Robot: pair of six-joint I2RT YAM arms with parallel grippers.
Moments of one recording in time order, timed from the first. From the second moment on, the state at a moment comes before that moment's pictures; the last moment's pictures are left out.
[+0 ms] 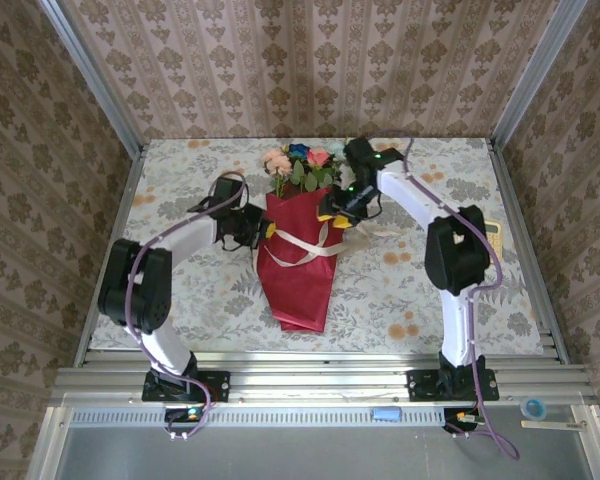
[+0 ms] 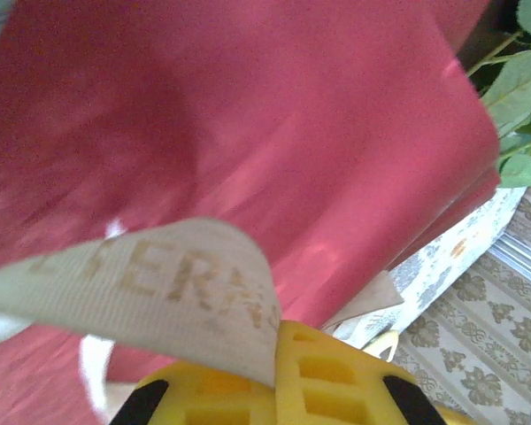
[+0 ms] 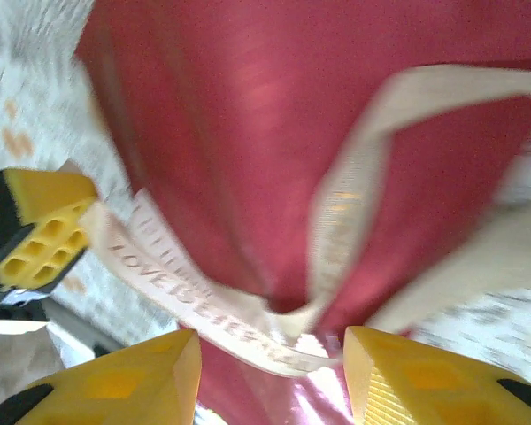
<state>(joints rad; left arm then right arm) -0.36 1.74 1.10 -0.30 0.45 -1.42 0.34 2.05 1.79 -1.03 -0.48 0.55</state>
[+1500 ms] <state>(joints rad) -0.77 1.98 1.54 -0.96 0.07 -0.19 0.13 2.08 1.56 -0.94 -0.14 1.49</state>
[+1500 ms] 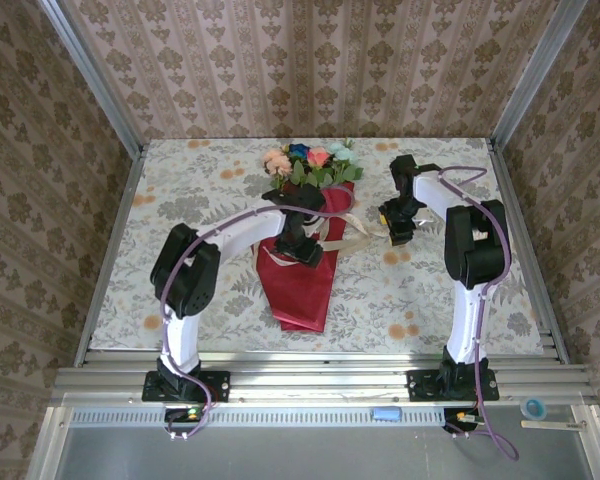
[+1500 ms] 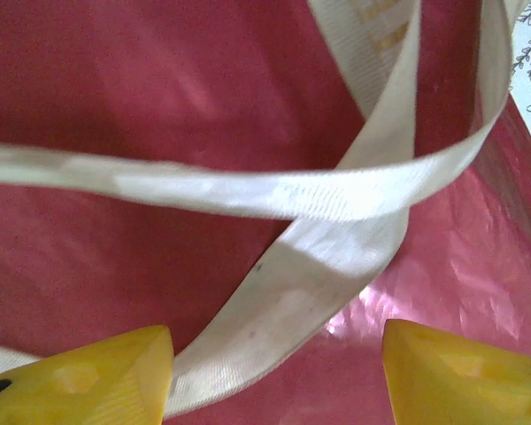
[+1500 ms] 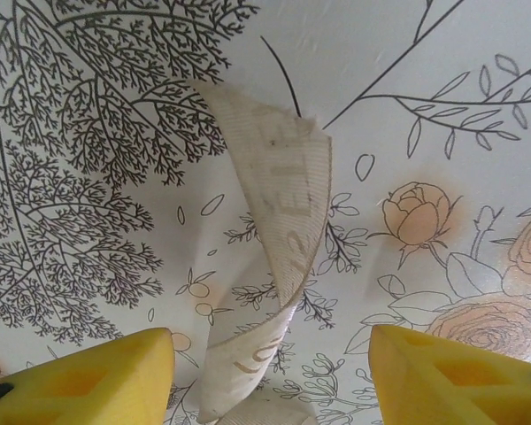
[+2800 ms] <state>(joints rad) 0.05 1.49 1.09 -0.78 0.31 -0.56 -0.07 2.11 1.71 -0.90 -0.10 1.30</state>
